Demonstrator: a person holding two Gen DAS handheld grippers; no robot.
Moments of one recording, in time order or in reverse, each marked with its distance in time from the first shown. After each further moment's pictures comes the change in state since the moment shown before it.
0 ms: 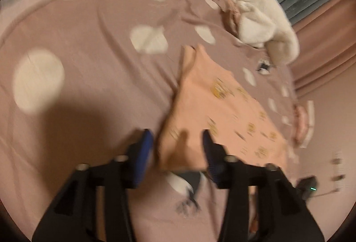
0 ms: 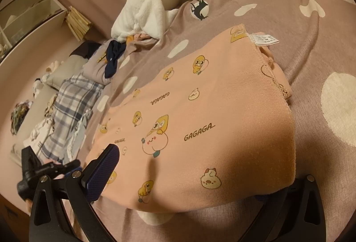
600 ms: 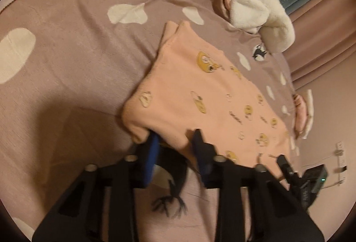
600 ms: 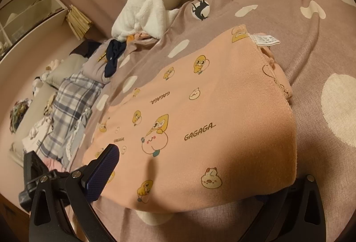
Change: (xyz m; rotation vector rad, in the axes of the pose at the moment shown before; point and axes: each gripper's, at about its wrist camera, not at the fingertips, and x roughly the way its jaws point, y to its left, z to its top) left arm 0.032 -0.025 -0.024 0.058 0.009 0.036; right arm 0.001 0.001 0.000 -0.016 -0.005 -0.007
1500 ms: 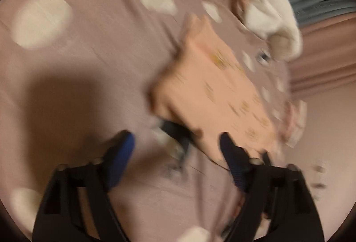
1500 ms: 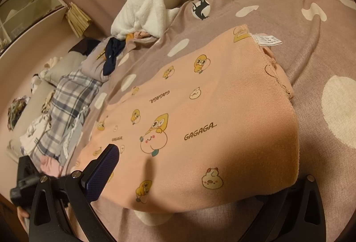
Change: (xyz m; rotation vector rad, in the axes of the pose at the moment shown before) left arm -0.024 0.026 -0.004 -0.182 0.169 -0.097; right arm 0.002 0.002 0.001 -0.014 -0.001 -0.010
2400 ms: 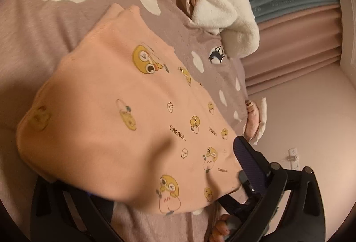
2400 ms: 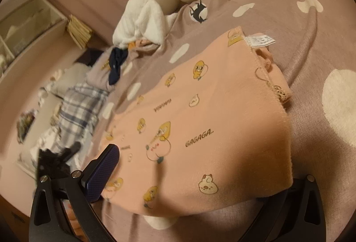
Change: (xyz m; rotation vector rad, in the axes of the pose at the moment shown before) left arm 0.062 -0.048 0.021 0.113 -0.093 -0.271; right arm -0.005 -0.008 0.004 0.084 -0.043 0.082
